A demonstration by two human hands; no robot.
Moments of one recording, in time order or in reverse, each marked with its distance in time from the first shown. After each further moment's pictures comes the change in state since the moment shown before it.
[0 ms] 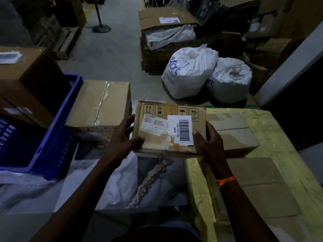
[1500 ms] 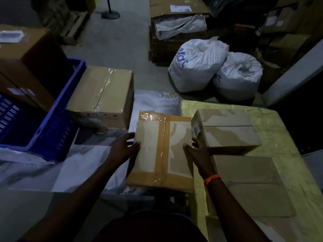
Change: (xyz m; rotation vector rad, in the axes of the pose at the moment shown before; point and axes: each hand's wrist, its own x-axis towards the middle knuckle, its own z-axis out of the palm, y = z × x) left_hand -0.018 -0.083 0.005 0.586 0.133 -0.211; right_hand -0.007 0.097 0.025 0.071 -0.191 0.334
